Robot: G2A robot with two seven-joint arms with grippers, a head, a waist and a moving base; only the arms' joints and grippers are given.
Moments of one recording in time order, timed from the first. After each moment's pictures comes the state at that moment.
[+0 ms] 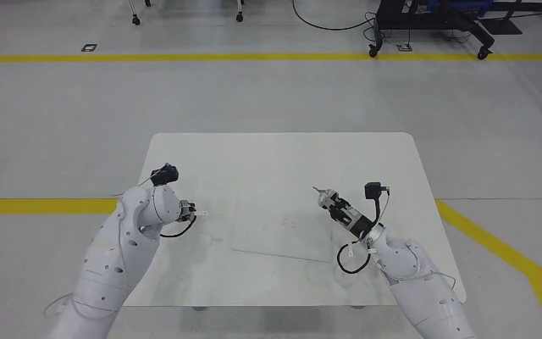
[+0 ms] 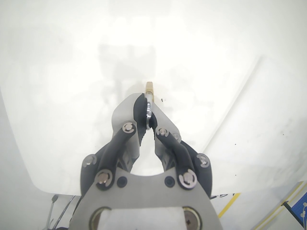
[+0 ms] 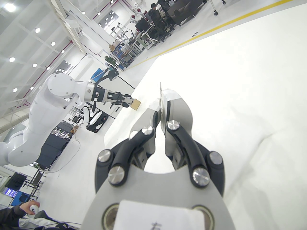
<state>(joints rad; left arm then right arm) 0.82 -1.21 -1.15 -1.31 0.95 0.47 -1.19 -1.12 -1.12 1.20 -1.22 -0.34 -0.67 0.20</state>
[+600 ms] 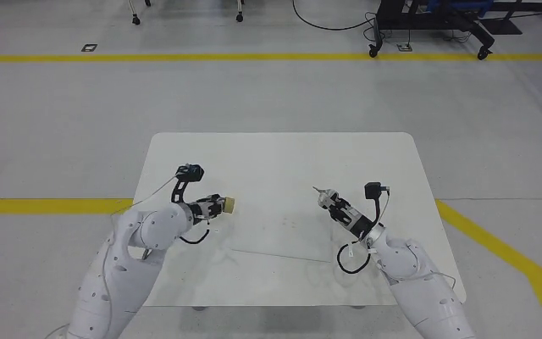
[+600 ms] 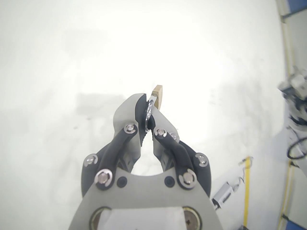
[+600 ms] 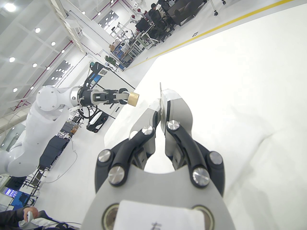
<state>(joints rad) 0.98 -1.21 -1.19 -1.47 0.59 0.00 -0.88 -1.12 -1.12 1.20 -1.22 -0.34 -0.67 0.20</state>
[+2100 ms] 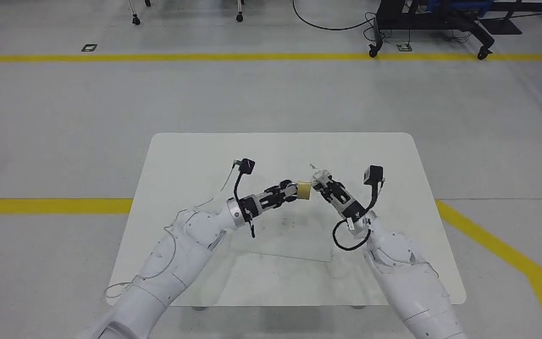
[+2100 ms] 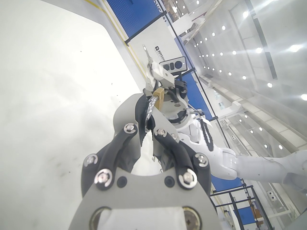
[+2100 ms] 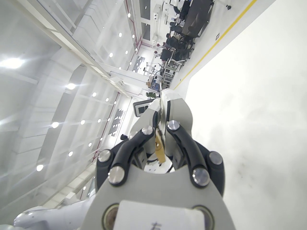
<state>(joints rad) 0.71 -1.41 -0.82 -0.89 -0.05 -0.67 -0.48 -1.11 -1.17 1.18 -1.35 0.25 -0.40 0.37</state>
